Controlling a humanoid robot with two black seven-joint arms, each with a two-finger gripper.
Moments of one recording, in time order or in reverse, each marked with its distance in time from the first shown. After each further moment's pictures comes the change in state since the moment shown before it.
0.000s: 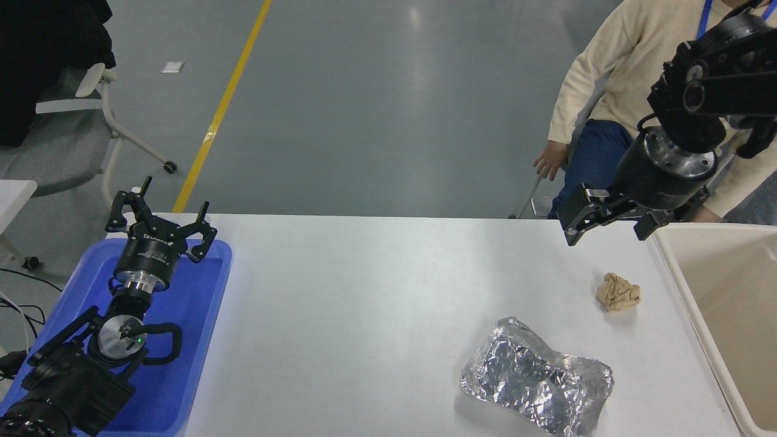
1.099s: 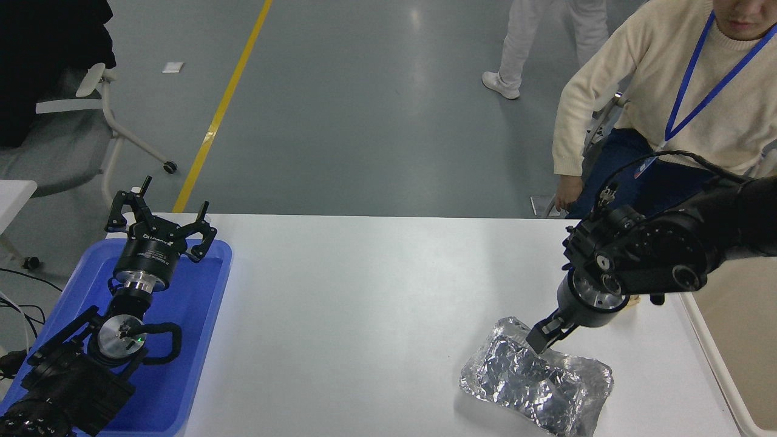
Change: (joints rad) left arm 0.000 0.000 0.000 0.000 -0.001 -0.003 0.000; right arm -0.562 0.100 0.221 -0.032 -0.602 -0.425 -0.006
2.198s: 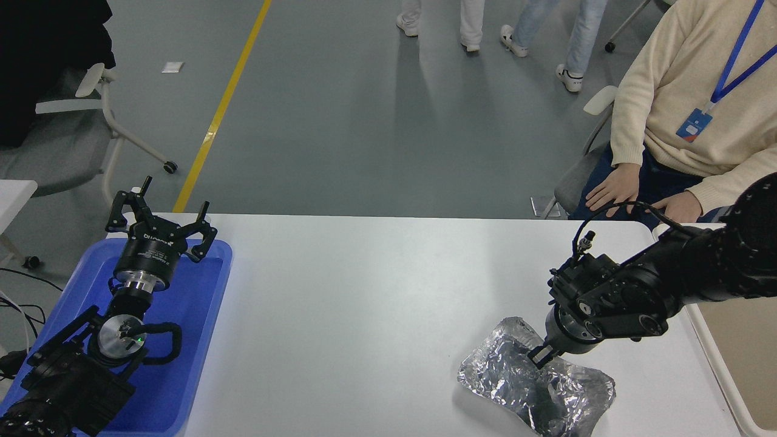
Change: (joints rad) left arm 0.000 0.000 -0.001 0.000 0.000 0.000 0.001; right arm -0.089 0.047 -0.043 -0.118 0.063 -0.051 -0.004
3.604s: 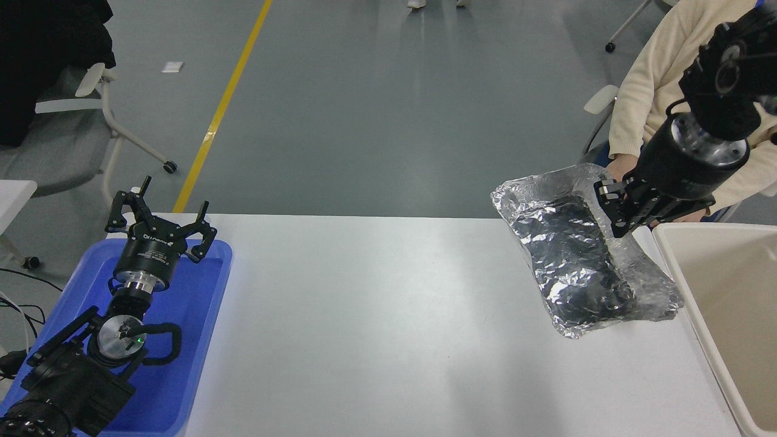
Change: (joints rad) left arm 0.000 0.000 -0.001 0.000 0.000 -0.002 0.000; right arm 0.903 -0.174 -0.341 0.200 0.662 0.473 0.009
